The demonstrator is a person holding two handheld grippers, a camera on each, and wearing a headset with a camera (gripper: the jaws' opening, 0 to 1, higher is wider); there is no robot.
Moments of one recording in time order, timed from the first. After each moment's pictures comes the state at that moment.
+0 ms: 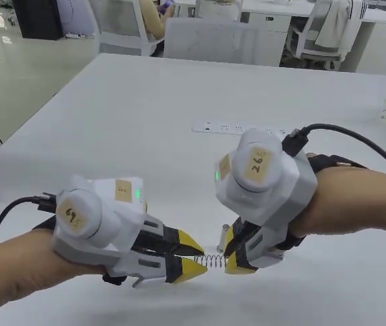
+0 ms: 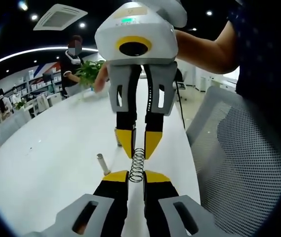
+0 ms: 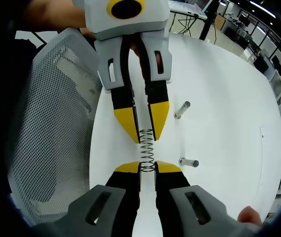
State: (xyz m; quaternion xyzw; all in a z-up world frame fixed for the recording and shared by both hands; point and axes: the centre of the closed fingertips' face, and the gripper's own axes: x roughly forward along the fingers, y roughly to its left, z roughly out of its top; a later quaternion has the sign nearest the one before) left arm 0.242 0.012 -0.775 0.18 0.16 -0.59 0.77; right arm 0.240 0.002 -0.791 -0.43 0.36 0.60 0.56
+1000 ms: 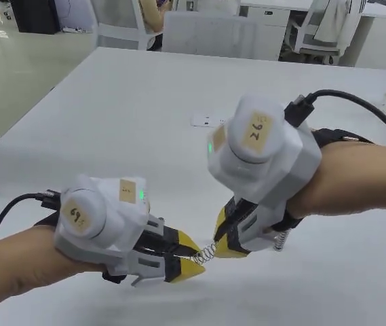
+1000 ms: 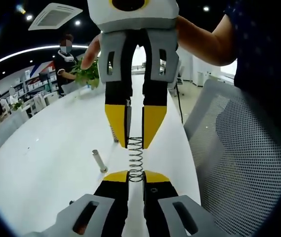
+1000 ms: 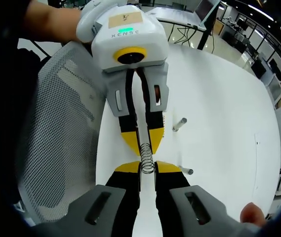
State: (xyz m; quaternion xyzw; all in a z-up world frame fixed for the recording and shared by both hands) left arm 0.238 0.012 -0.785 0.20 0.17 -0.59 0.76; right arm 0.231 0.020 -0.758 -0.42 0.34 0.61 0.58
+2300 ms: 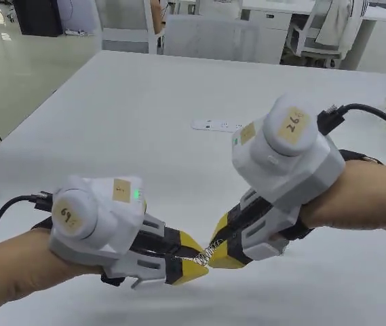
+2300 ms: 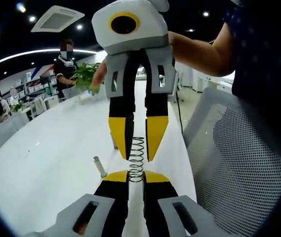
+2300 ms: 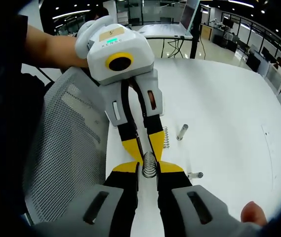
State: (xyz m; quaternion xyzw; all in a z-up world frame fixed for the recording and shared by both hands) left arm 0.236 0.010 -0.771 0.18 0.15 -0.60 0.77; right arm 0.227 0.026 -0.756 -0.31 0.34 0.63 0.62
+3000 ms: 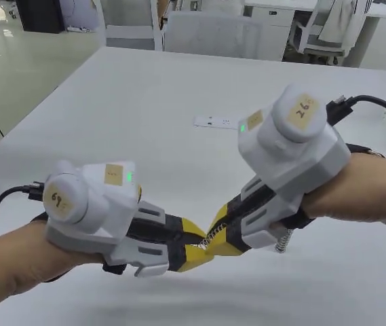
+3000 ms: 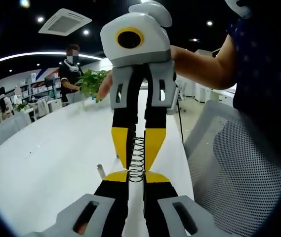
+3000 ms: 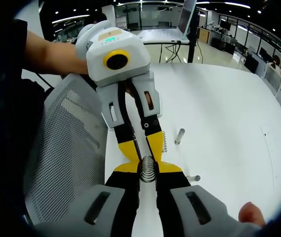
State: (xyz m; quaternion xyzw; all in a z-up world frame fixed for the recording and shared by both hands) left arm 0.240 0.007 -0.755 0.14 0.14 -0.59 0.78; right arm 0.233 0.030 -0.750 -0.29 0.33 0.64 0.63
